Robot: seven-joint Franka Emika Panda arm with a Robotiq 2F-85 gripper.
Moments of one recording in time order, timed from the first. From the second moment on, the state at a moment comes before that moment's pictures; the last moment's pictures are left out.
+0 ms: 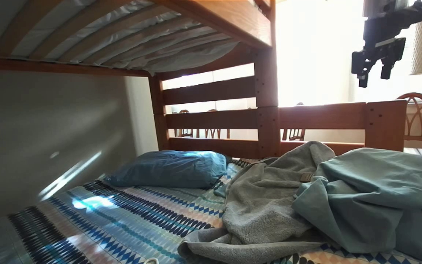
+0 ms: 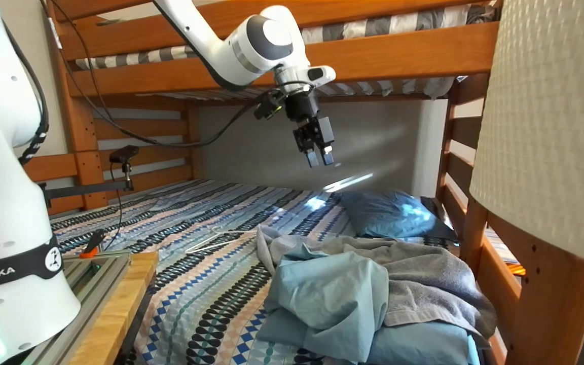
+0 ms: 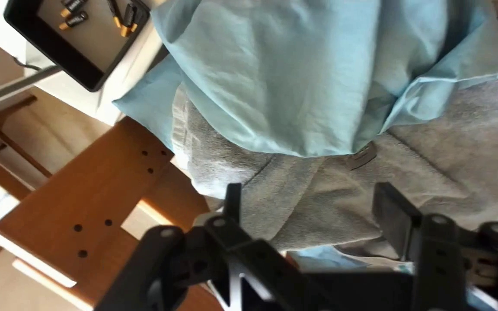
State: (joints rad) arm 0.14 -0.02 0.17 -2.28 -0.45 2.46 0.47
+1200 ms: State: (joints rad) arm 0.09 0.71 0.31 -1.83 -0.01 2.48 -0.38
